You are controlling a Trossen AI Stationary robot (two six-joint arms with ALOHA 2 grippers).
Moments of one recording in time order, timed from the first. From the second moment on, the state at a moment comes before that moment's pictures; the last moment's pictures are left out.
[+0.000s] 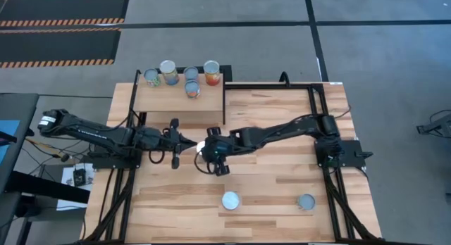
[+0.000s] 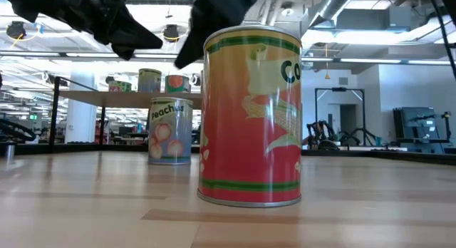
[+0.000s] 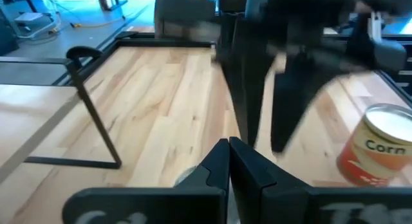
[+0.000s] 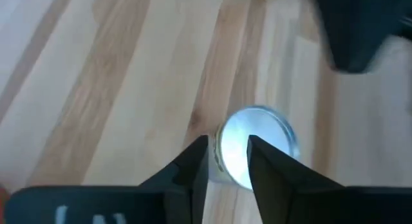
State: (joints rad) left arm -0.15 0.88 0.44 0.12 -0.25 -0.07; right arm 0.12 2.03 1.75 -0.56 0.16 -0.24
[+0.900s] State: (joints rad) left arm -0.25 1.21 0.56 0.04 -0.32 -0.07; right arm 0.03 1.40 0.69 0.37 0.23 -0.11
